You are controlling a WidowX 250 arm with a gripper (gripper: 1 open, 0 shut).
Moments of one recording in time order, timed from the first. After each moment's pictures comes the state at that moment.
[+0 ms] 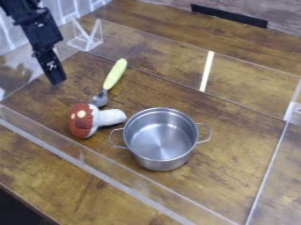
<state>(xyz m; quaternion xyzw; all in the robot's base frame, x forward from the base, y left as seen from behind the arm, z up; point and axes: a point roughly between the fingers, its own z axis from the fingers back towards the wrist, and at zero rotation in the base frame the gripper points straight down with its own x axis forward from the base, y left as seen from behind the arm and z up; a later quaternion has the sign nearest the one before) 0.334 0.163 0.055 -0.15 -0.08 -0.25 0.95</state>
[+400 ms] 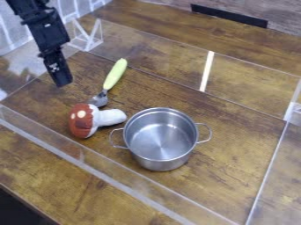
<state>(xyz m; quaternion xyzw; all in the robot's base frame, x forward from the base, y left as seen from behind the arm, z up) 0.334 0.141 0.050 -0.16 -0.07 -0.34 0.93</state>
